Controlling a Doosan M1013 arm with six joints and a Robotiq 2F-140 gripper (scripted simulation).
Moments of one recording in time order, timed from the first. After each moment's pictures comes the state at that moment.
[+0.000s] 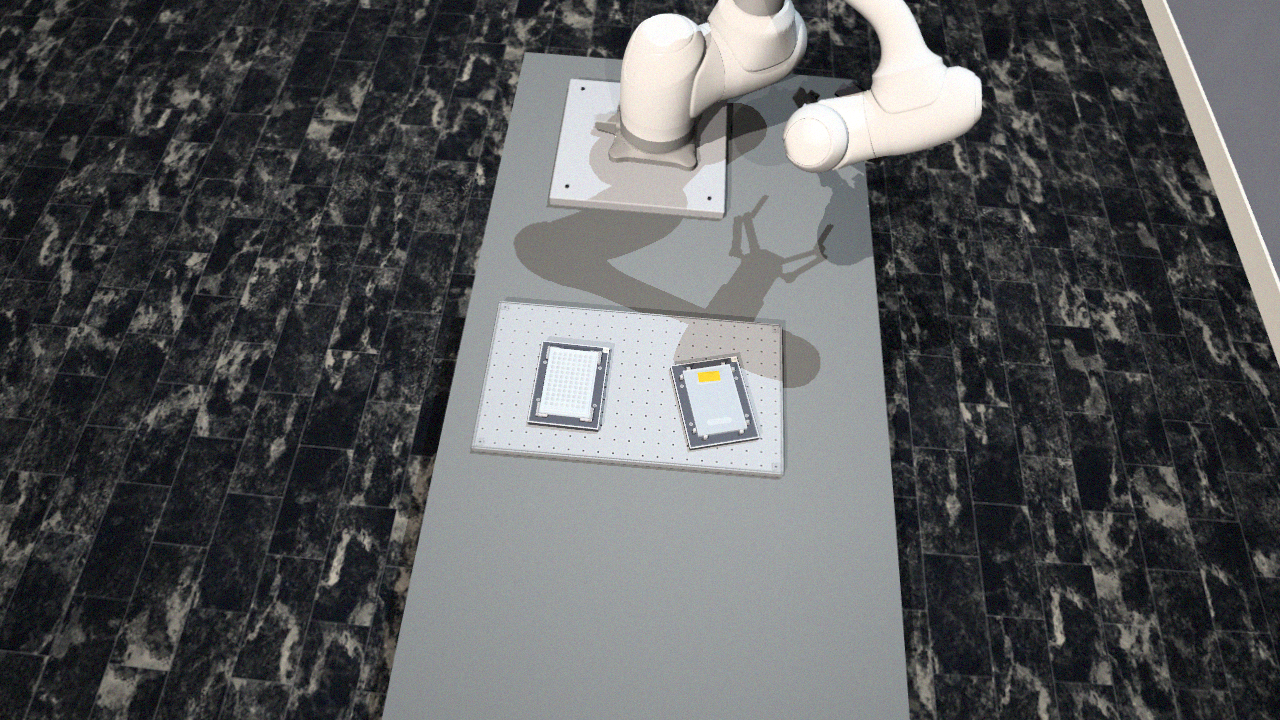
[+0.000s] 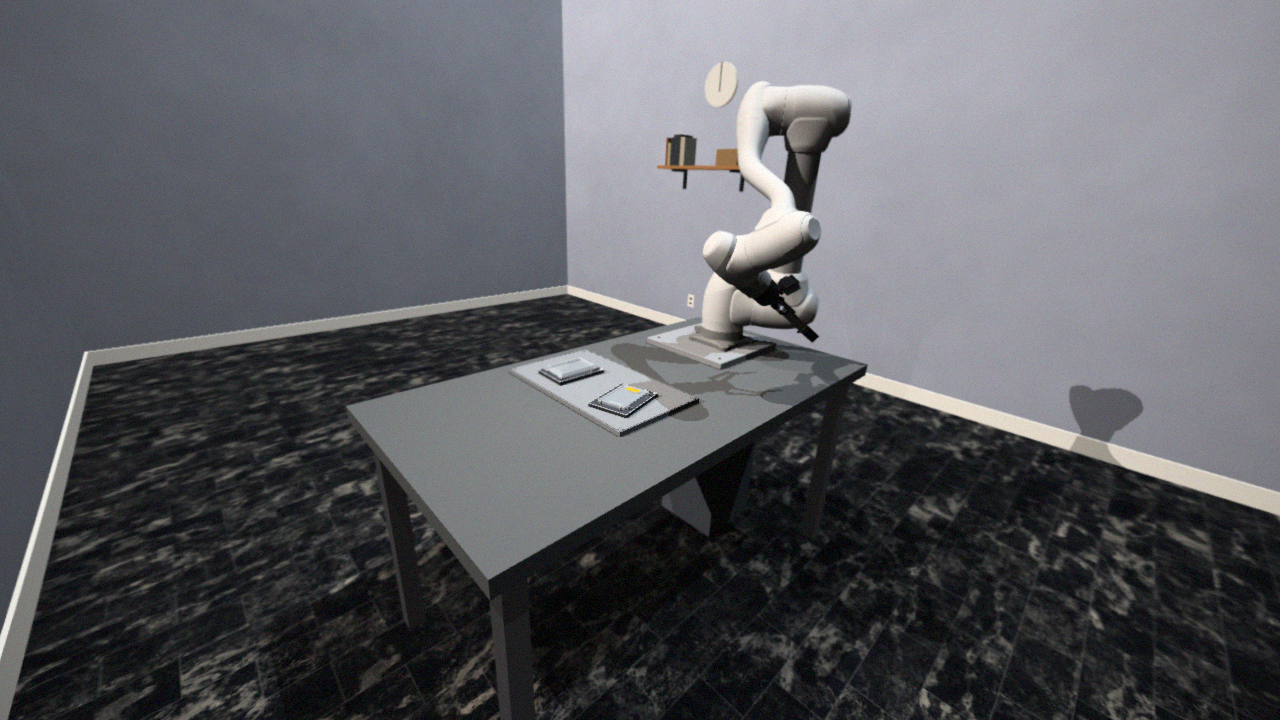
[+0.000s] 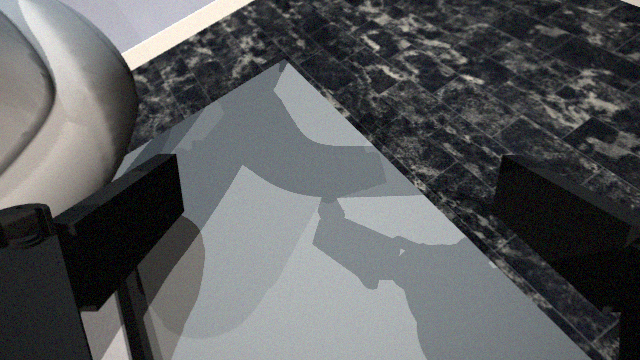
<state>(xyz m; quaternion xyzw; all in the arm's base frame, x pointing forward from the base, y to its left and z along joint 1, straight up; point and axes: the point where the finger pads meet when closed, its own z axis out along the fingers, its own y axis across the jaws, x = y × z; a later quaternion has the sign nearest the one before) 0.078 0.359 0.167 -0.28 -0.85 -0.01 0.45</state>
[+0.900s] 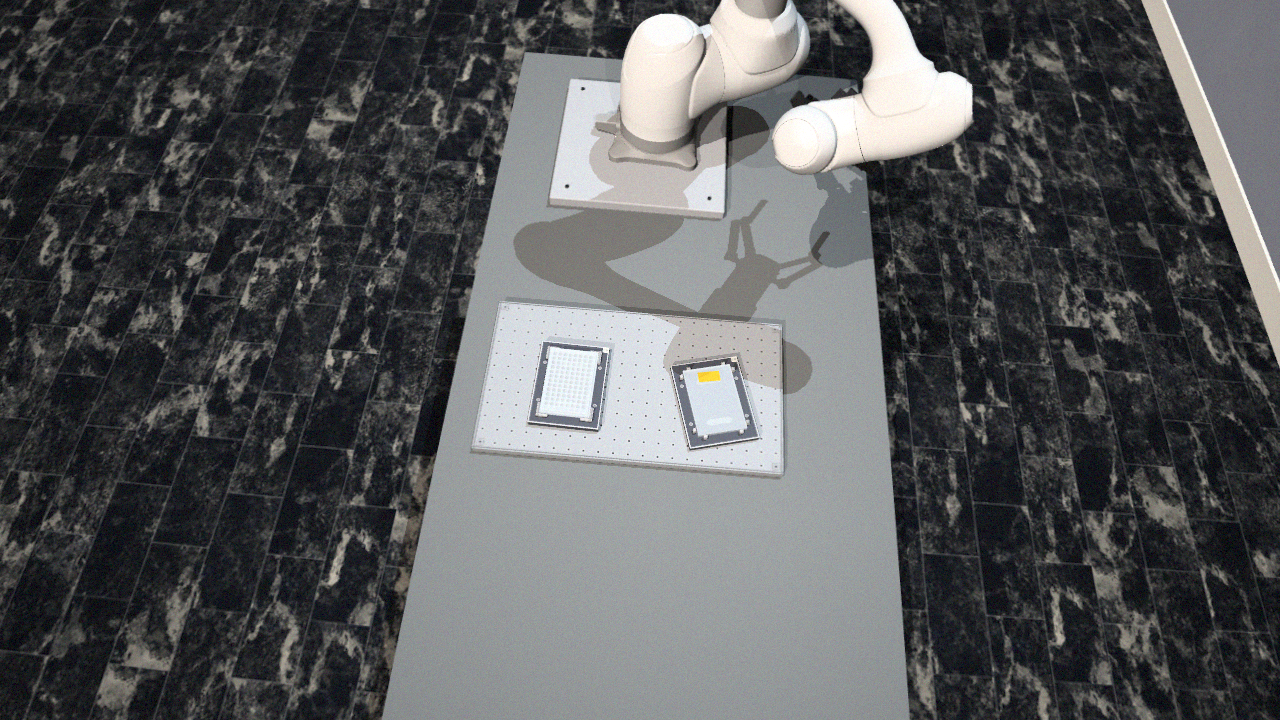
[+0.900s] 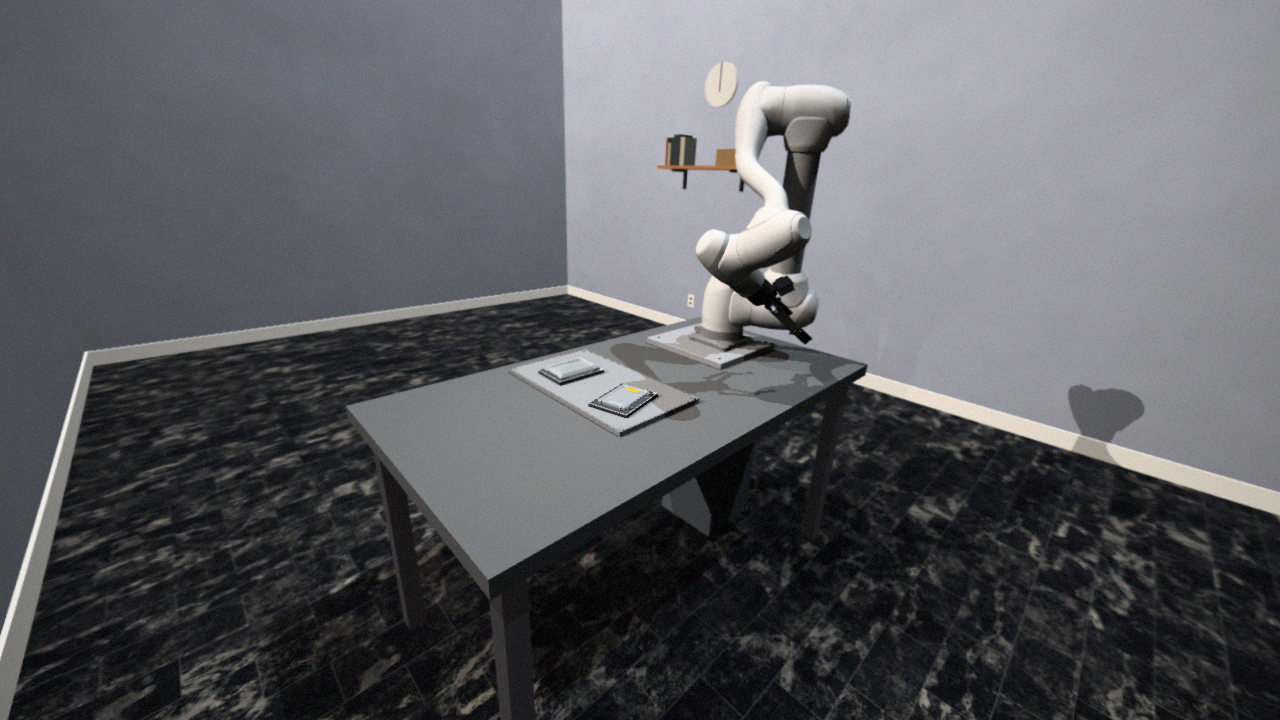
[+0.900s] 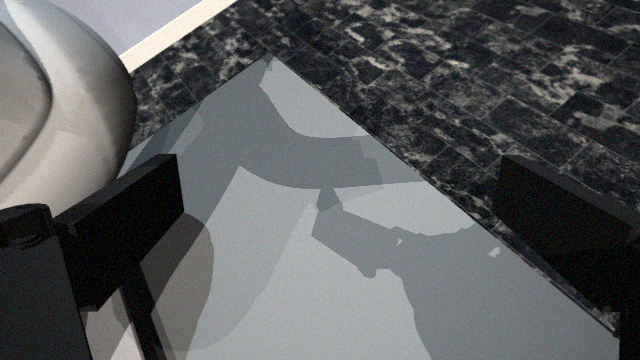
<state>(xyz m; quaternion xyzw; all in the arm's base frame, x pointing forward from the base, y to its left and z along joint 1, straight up) 0.095 0.353 0.164 -0.31 -0.84 -0.01 0.45</state>
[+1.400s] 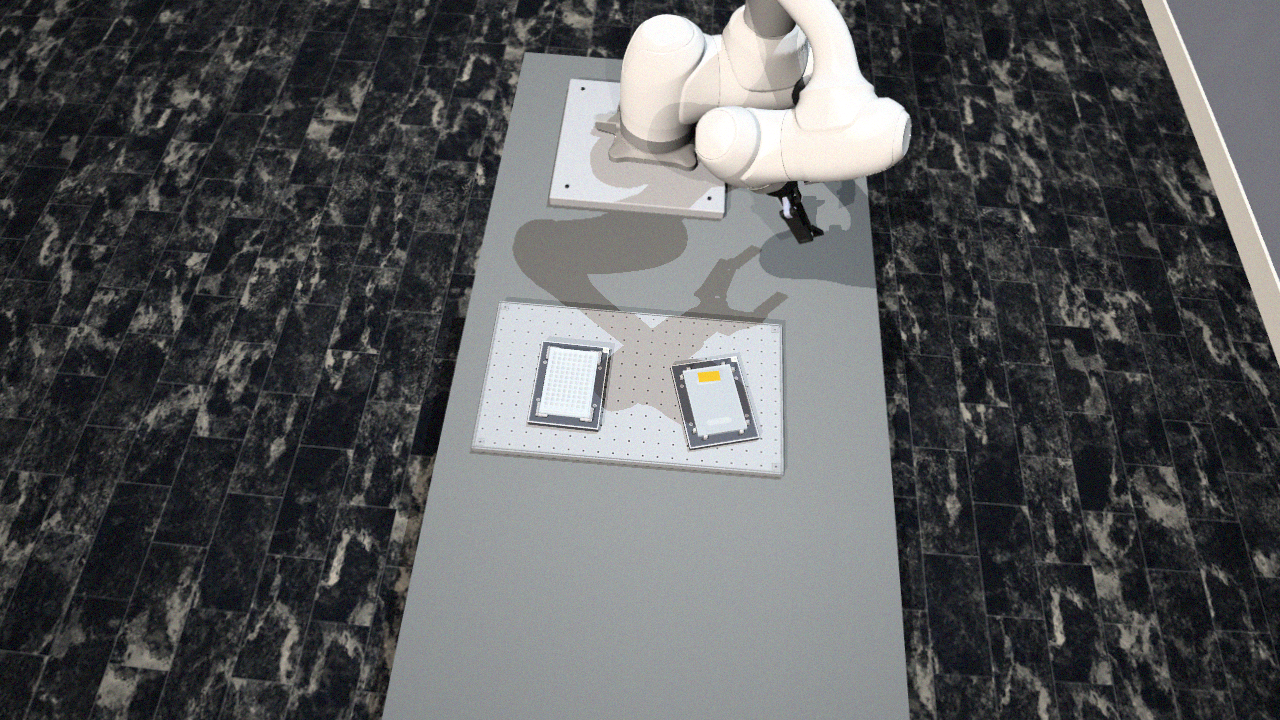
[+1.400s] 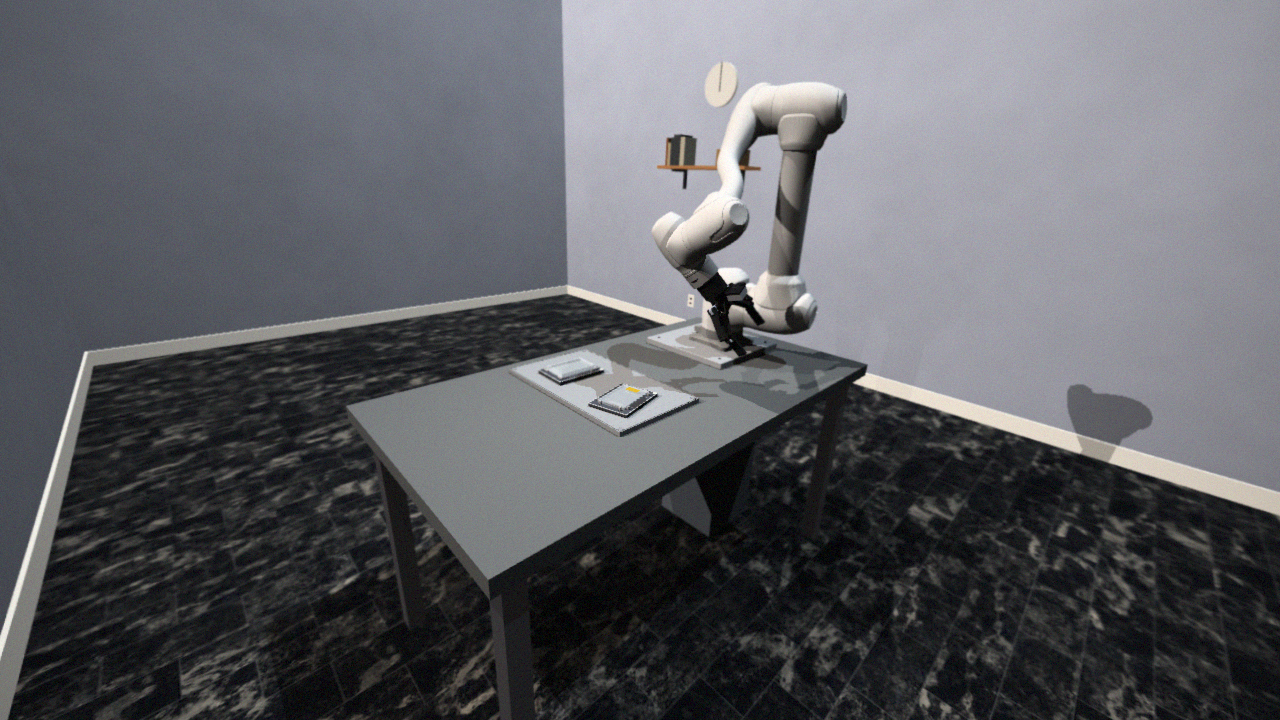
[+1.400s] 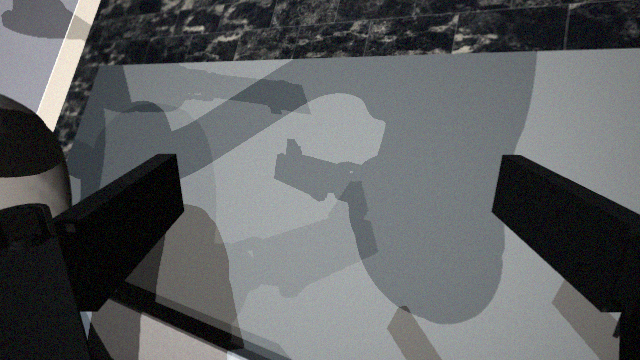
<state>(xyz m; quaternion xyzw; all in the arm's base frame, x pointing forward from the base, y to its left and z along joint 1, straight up) 0.248 0.299 0.144 -0.61 -0.71 -0.01 0.36</state>
